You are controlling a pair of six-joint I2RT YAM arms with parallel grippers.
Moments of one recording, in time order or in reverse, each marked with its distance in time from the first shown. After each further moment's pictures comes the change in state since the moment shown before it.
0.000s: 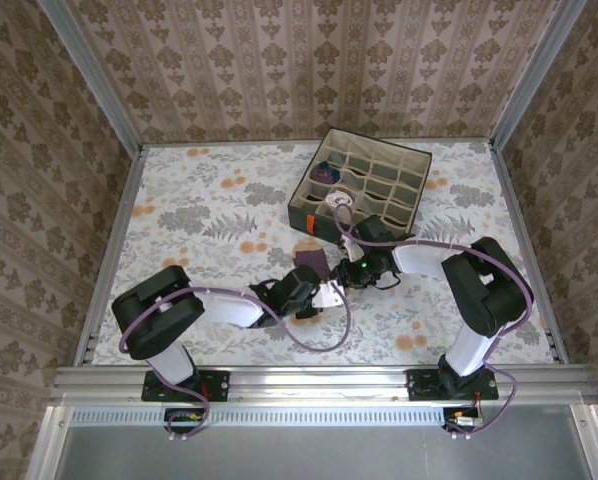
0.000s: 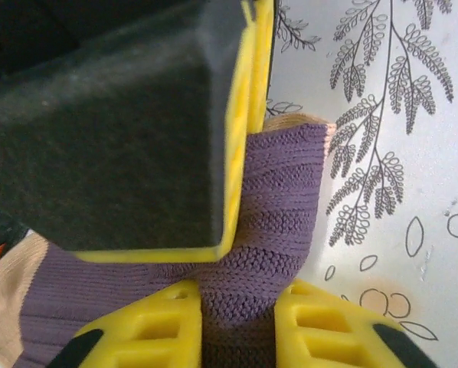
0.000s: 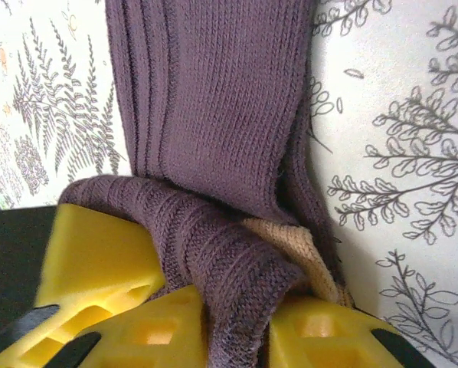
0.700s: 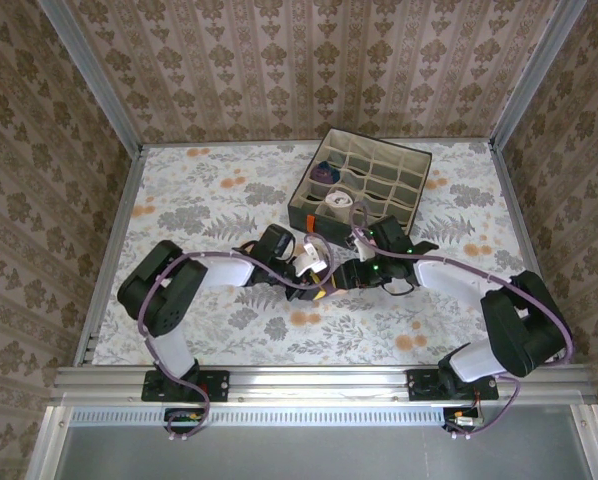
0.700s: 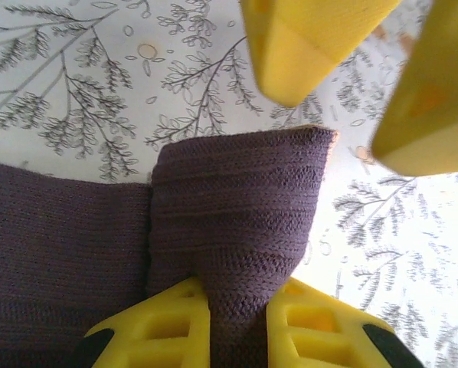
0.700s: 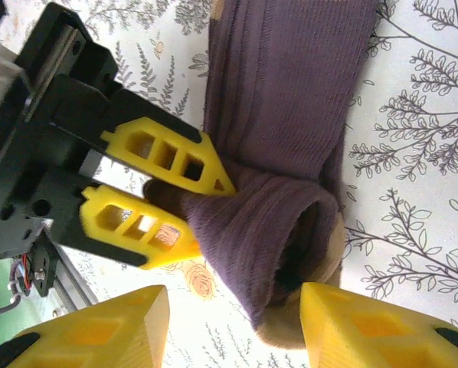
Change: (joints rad) left arm 0.344 0.130 0.146 -0.219 0.856 -0.281; right arm 0.000 -0.238 -0.082 -0.019 0.040 -0.004
